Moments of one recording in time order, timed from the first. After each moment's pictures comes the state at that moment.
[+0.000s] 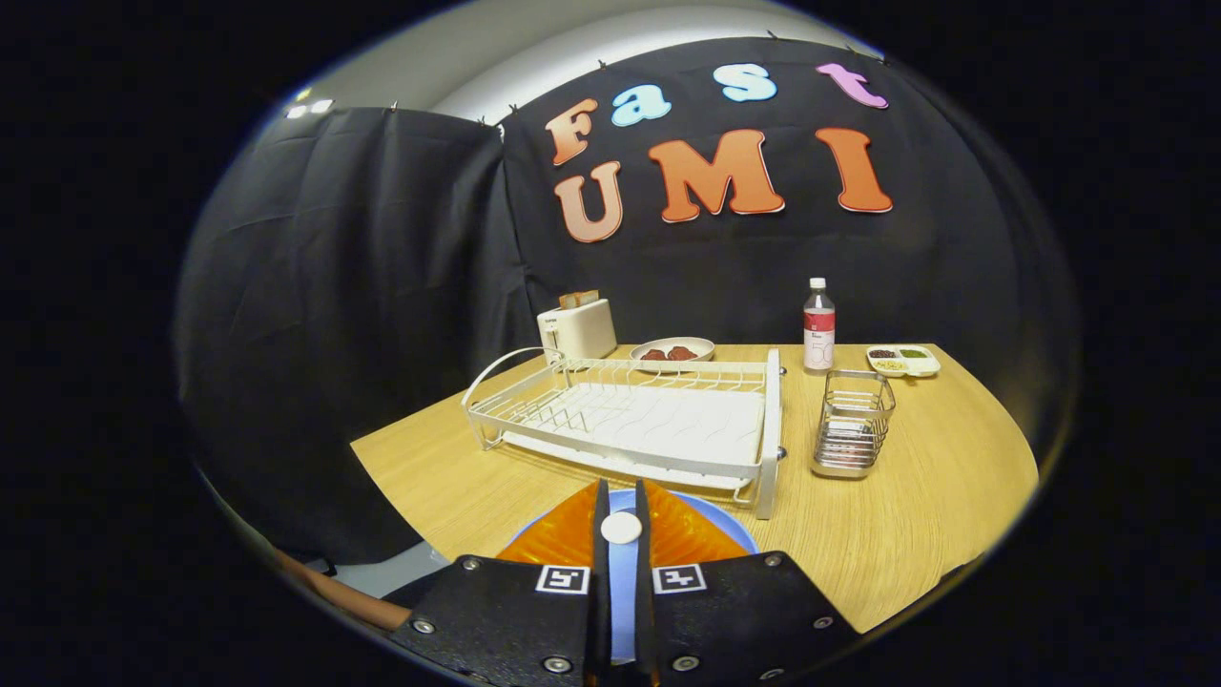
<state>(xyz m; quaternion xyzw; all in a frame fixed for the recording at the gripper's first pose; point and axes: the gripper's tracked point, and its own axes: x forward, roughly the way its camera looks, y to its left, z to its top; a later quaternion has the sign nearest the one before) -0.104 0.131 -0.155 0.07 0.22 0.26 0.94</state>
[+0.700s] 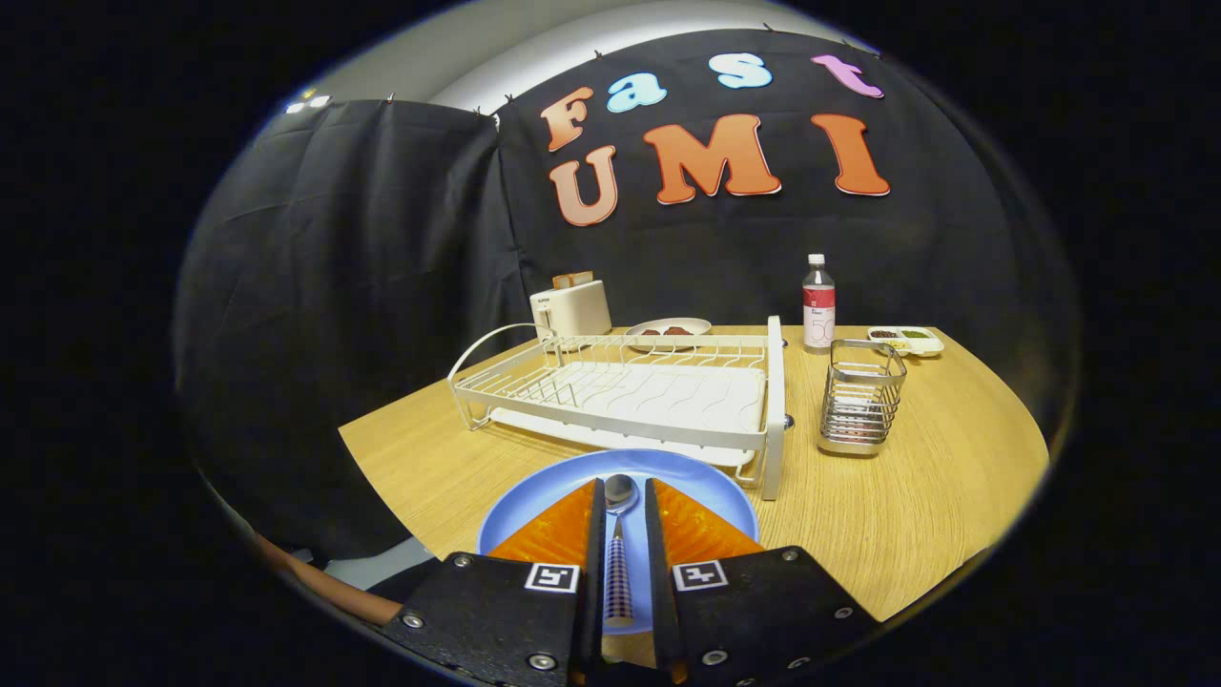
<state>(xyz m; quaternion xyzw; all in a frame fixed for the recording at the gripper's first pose) -0.096 0.127 -0.176 0.08 0.22 0.24 0.94</state>
